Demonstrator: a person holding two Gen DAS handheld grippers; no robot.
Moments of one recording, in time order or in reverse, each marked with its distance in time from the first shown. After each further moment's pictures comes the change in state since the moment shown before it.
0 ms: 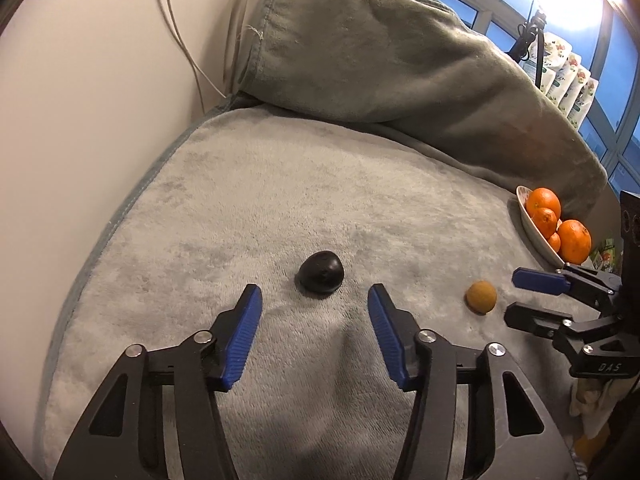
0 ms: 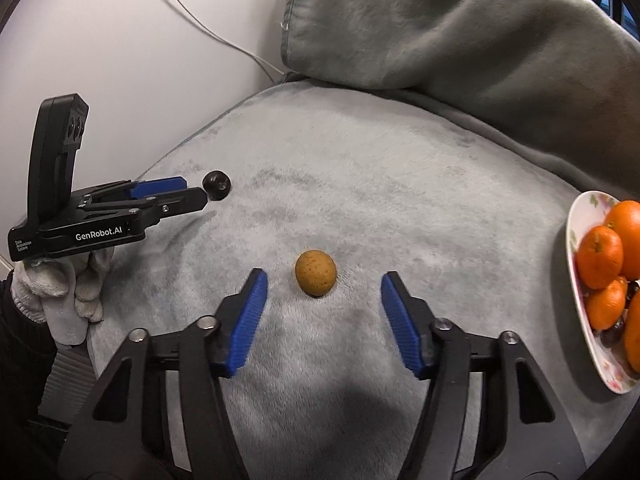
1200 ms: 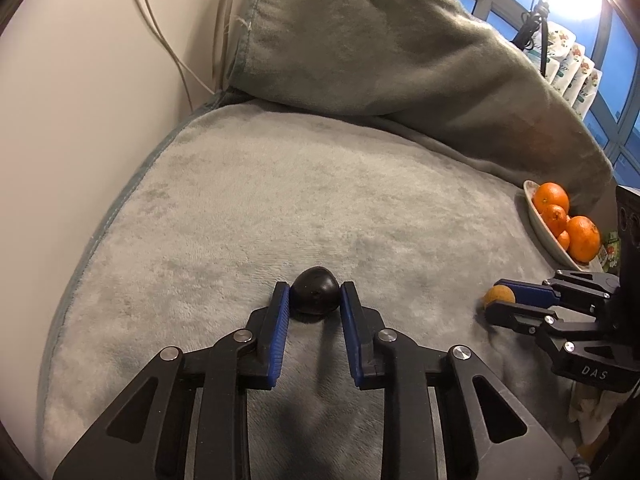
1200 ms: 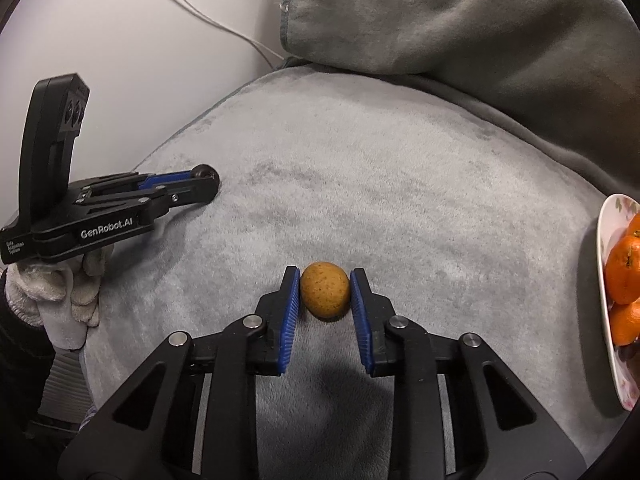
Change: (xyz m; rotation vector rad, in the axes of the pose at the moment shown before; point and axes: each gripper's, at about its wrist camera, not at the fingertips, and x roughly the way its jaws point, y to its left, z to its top) left arm 0.014 -0.006 0.009 0.020 0.023 -0.002; right arm 0.019 0.001 0.013 0.006 0.036 0.003
